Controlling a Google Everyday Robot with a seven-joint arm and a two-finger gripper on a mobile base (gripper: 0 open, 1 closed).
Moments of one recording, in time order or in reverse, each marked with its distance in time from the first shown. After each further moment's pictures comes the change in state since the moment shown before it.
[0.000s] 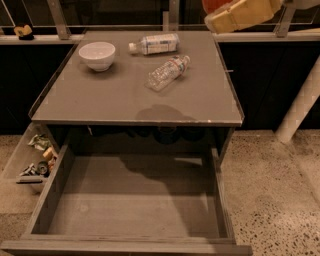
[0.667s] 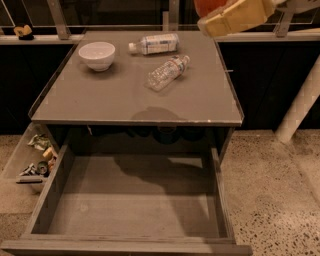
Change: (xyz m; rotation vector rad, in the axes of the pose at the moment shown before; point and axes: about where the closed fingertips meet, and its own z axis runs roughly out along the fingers) arm -0.006 0.012 0.004 -0.017 -0.017 -0.010
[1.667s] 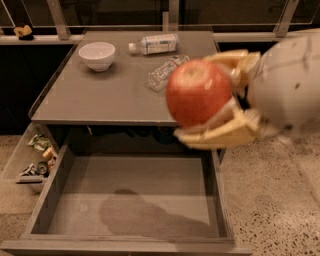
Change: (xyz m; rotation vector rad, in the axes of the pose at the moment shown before) arm 0.017 0.166 0.009 -0.090 -0.047 -0.090
